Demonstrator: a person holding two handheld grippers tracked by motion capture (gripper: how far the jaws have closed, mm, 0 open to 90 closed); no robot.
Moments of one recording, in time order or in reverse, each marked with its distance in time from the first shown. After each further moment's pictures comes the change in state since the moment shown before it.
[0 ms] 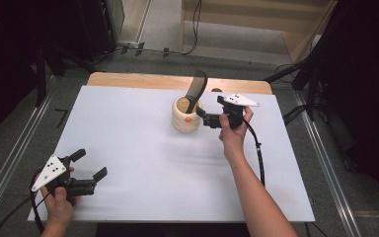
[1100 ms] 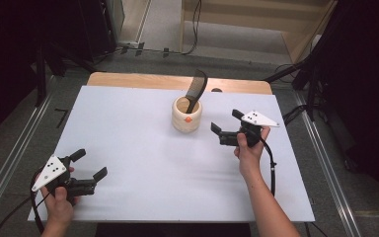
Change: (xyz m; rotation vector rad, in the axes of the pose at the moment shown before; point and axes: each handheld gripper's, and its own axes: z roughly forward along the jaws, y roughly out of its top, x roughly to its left) left arm 0.000 0.000 0.000 0.001 0.003 -0.001; right arm -0.006 -0.030 -0.061 -0.033 -0.001 -0.037
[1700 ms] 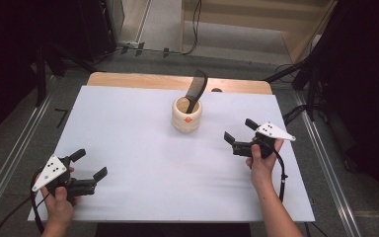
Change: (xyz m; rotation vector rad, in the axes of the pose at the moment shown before) left arm -0.001 0.000 0.000 0.000 0.004 0.001; right arm -0.014 -0.023 -0.038 -0.013 -0.036 0.017
